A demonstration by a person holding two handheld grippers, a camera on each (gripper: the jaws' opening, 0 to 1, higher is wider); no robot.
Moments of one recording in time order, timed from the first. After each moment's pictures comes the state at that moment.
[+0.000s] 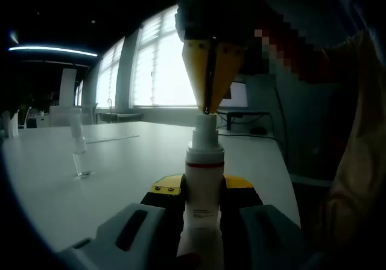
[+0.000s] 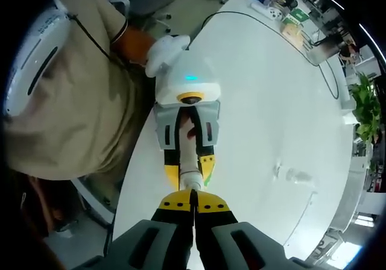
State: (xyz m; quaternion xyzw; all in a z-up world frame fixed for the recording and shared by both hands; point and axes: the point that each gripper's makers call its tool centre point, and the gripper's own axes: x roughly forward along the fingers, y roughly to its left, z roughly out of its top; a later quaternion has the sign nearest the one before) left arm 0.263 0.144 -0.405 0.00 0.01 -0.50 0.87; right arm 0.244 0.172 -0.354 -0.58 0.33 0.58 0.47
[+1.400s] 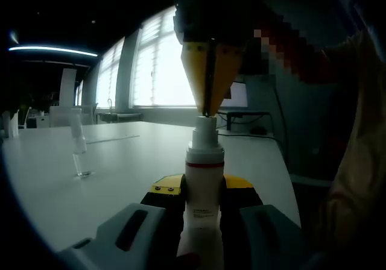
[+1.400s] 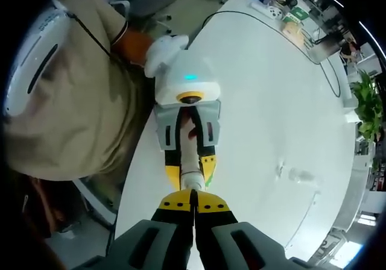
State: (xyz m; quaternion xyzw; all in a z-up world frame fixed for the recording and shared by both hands) left arm 0.266 0.145 -0.405 0.00 0.01 -0.50 0.87; right arm 0.244 0.171 -0.356 -0.57 0.34 0.59 0.46
